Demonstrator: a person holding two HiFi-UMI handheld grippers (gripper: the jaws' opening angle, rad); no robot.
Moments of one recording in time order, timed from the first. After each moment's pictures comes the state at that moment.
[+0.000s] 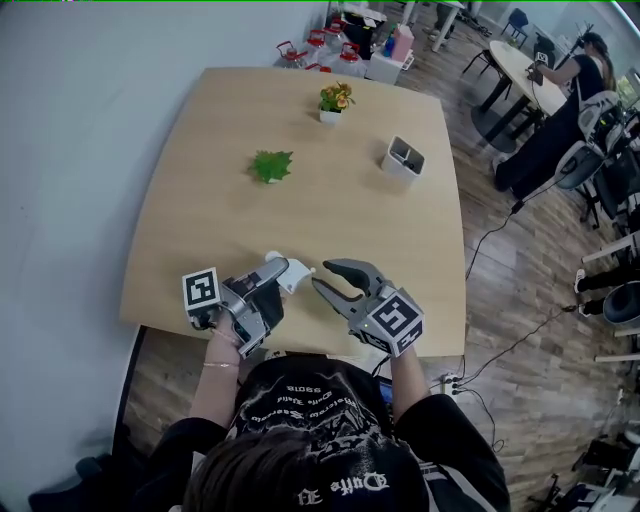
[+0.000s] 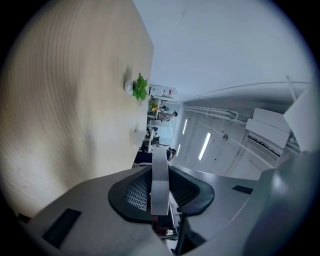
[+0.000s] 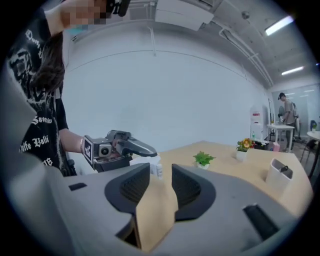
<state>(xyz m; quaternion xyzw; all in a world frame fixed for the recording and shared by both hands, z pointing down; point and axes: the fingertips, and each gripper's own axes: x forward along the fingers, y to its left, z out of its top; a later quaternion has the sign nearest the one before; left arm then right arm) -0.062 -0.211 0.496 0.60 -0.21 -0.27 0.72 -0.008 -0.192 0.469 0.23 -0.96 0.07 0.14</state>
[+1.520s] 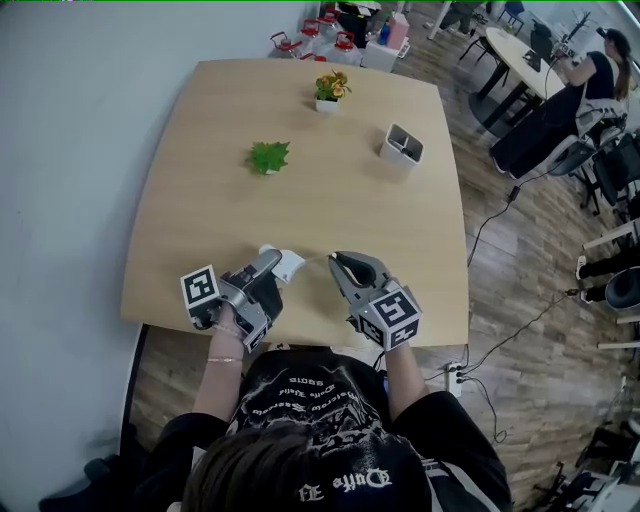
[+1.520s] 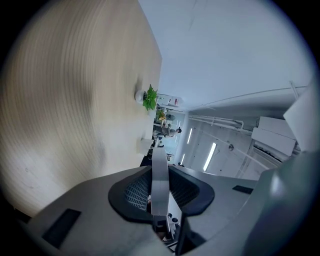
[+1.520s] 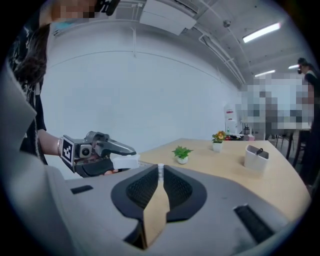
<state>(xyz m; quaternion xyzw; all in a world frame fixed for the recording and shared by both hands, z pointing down) -0.075 -0.215 0.522 0.57 -0.25 -0.29 0.73 0.022 -0.212 0.497 0.35 -0.92 0.12 0.12</state>
